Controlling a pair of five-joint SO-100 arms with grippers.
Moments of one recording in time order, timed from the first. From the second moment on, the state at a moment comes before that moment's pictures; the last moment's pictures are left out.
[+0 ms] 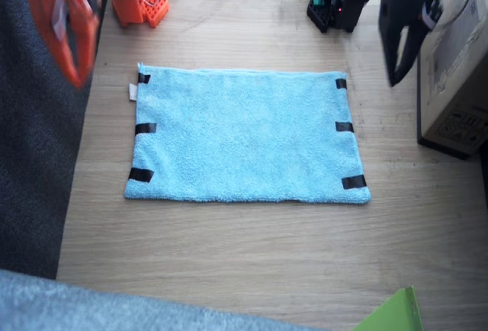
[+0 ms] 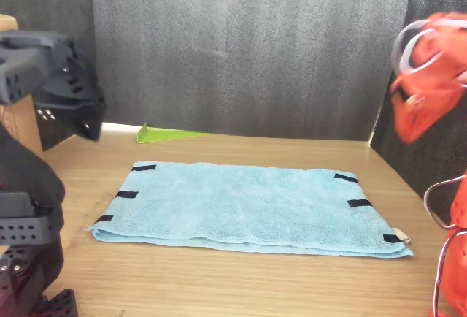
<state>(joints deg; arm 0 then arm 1) 88.9 113.5 114.2 72.8 94.5 89.6 79.9 78.5 92.1 82.6</state>
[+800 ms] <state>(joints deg) 88.1 113.6 117.2 72.8 94.6 95.0 75.9 94.2 83.5 83.2</state>
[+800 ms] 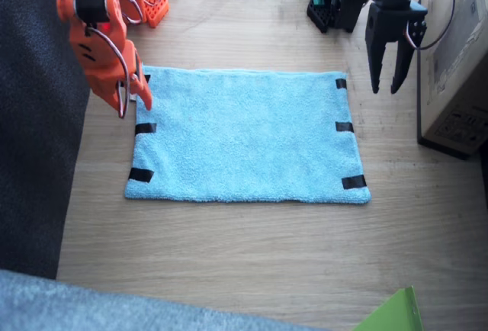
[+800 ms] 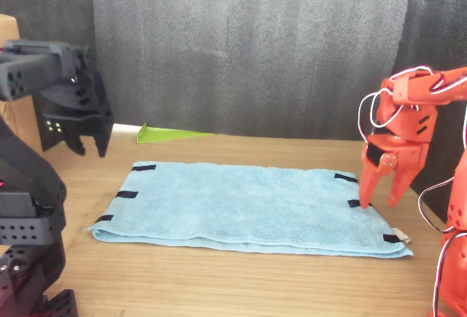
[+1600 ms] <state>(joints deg) 86.7 116.0 119.3 72.8 95.7 97.1 73.0 94.3 81.2 83.9</state>
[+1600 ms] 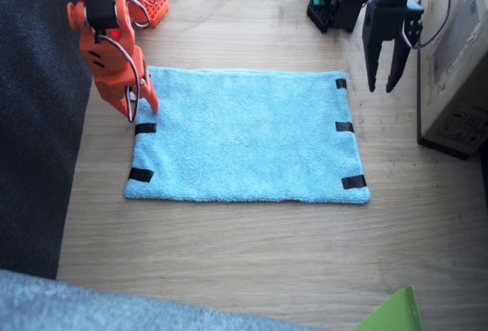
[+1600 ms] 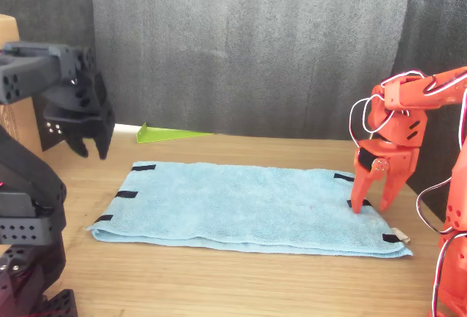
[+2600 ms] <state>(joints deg) 81.7 109.4 120.3 72.4 95.7 97.6 69.1 93.6 79.7 83.5</state>
